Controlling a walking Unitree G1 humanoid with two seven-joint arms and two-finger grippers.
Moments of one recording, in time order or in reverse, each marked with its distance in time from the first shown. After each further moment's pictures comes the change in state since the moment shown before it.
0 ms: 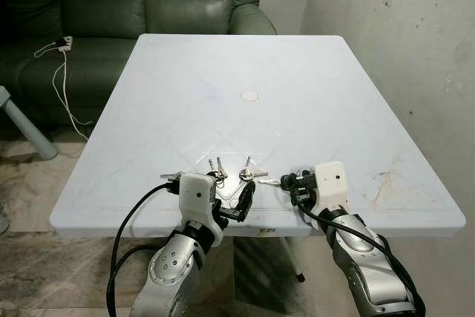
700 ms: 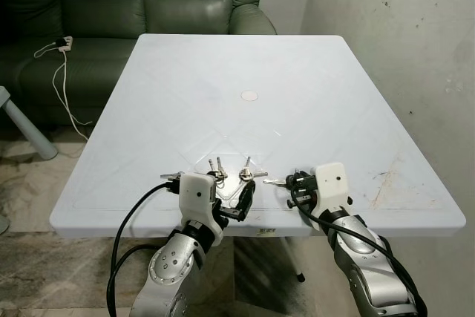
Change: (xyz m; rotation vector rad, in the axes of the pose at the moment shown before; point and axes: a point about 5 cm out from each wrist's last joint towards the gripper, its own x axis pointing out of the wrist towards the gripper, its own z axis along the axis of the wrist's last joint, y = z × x) left arm 0.001 0.000 0.001 0.002 -0.004 0.000; right arm -0.002 -0.001 0.000 -0.007 -0.016 -0.001
